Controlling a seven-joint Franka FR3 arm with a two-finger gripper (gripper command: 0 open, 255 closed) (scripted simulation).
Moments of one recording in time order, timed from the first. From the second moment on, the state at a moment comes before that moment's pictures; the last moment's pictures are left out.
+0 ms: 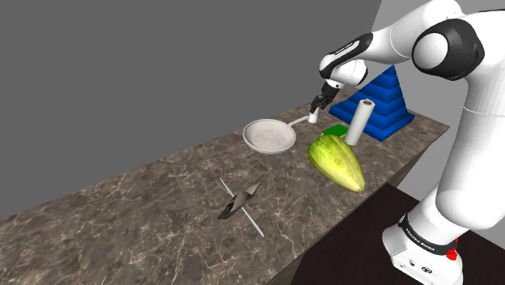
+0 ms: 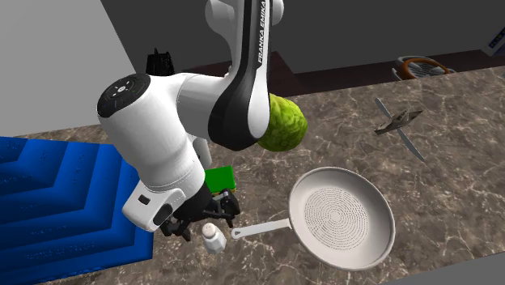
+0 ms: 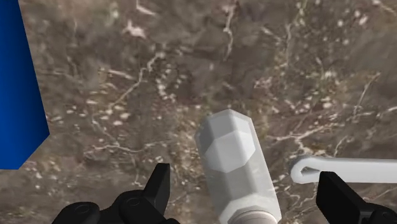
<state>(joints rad) -0.10 0.34 -0.42 -1.99 0.53 2.41 -0.77</state>
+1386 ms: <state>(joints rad) -0.08 0.28 -0.45 -1.96 0.46 2.34 -0.72</state>
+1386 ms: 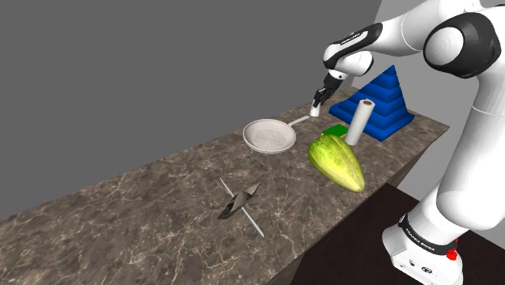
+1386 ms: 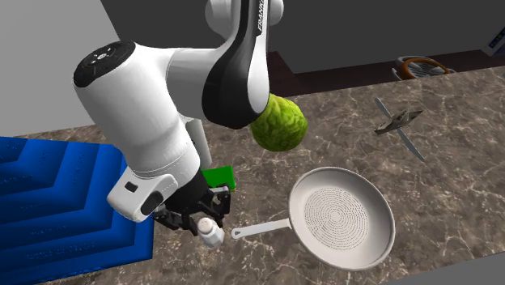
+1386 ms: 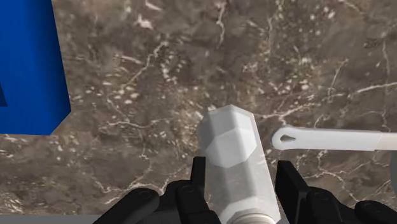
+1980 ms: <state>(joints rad) -0.06 0.22 -0.47 -1.91 0.40 2.25 -0.66</state>
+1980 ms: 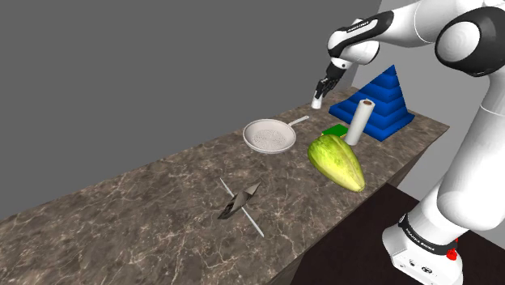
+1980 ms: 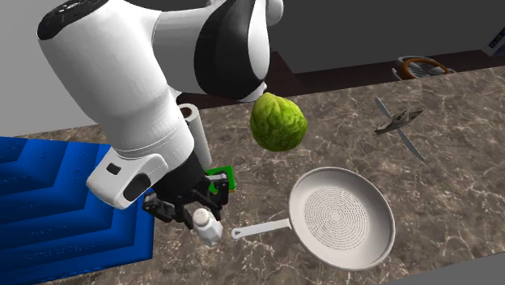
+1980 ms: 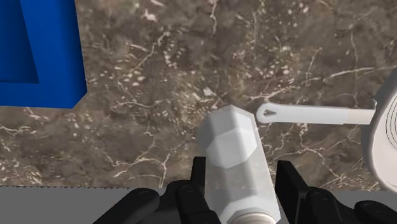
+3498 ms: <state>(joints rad) 0.02 0.03 -0.44 -1.90 0.24 2.11 -0.44</state>
